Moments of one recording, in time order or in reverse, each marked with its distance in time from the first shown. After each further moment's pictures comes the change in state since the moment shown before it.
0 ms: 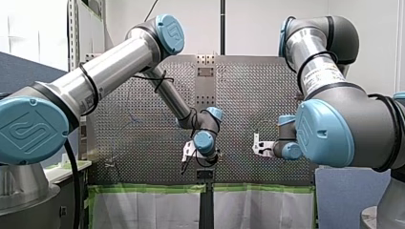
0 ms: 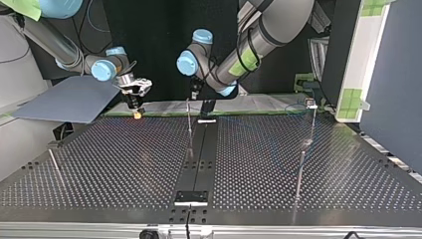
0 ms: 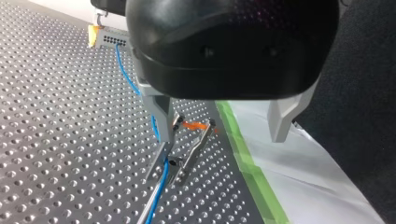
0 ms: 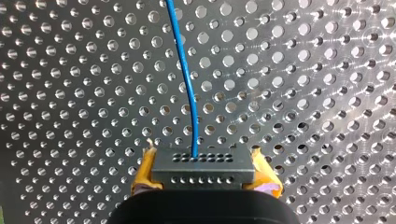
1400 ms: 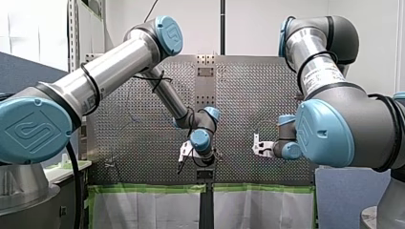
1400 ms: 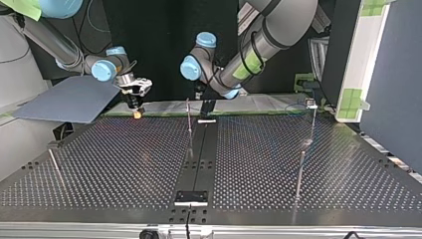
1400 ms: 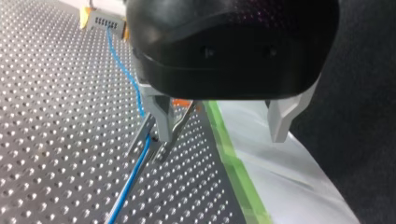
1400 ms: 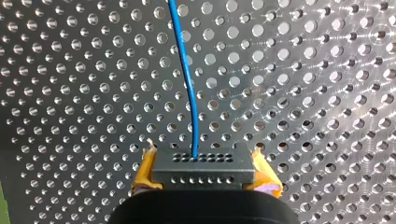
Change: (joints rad) left arm 0.030 0.001 0.003 -0.069 0.037 -0.015; right arm 0.001 -0.001 0.000 0.014 0.011 -0.010
